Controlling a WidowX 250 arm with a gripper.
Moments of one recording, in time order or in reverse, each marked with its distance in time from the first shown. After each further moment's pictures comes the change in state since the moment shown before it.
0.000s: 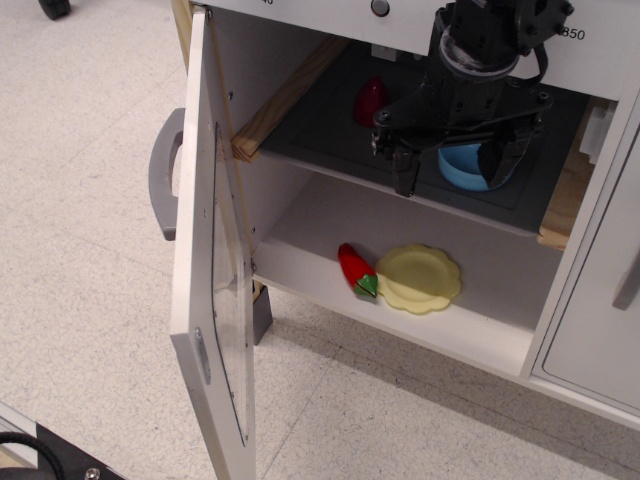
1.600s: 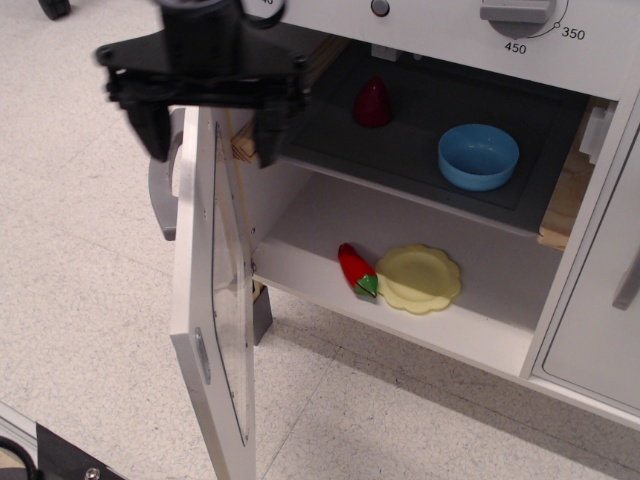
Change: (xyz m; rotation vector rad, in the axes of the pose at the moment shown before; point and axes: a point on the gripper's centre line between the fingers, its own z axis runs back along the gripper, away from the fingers) arm 0.007 0.147 0.060 0.063 -0.007 -0.153
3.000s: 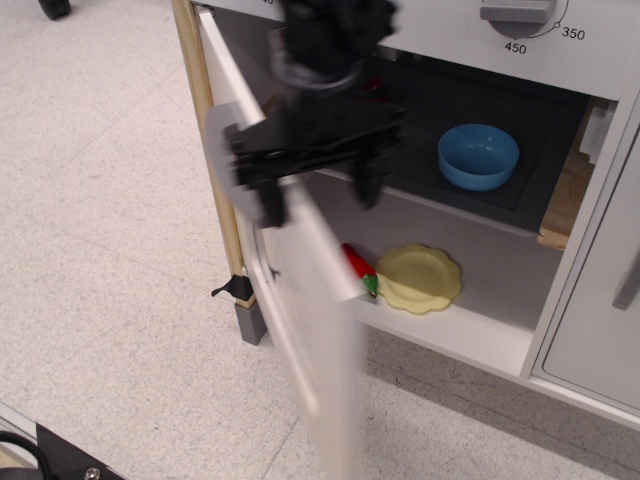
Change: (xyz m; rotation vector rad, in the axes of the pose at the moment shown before) arm -0.006 -0.087 -0.045 -0.047 0.085 0.269
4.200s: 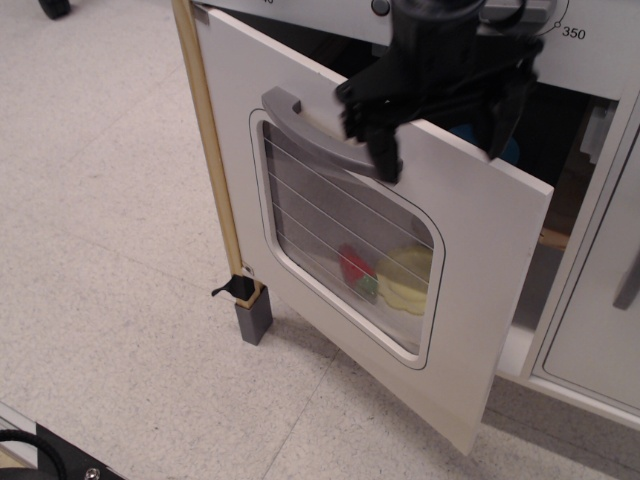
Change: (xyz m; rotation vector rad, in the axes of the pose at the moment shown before) arm -0.020 -0.038 0.041 -0.144 -0.016 -0.087
